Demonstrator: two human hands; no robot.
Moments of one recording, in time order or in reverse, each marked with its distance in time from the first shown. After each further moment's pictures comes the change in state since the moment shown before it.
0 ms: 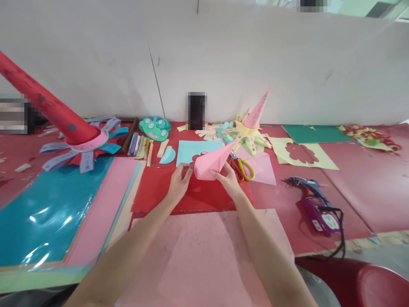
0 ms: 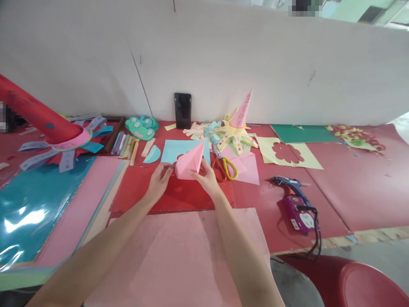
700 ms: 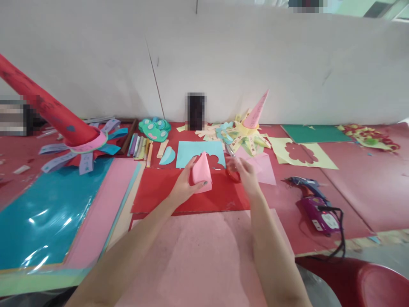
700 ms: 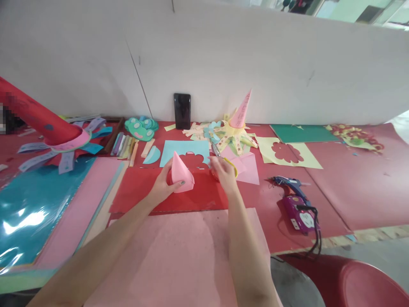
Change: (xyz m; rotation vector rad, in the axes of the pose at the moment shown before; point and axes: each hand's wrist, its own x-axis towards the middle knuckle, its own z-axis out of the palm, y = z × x) left_hand -0.010 0.010 -0.002 0.084 -0.257 0.104; right_hand 0.000 -0.033 -0.047 -0.431 0.147 0.030
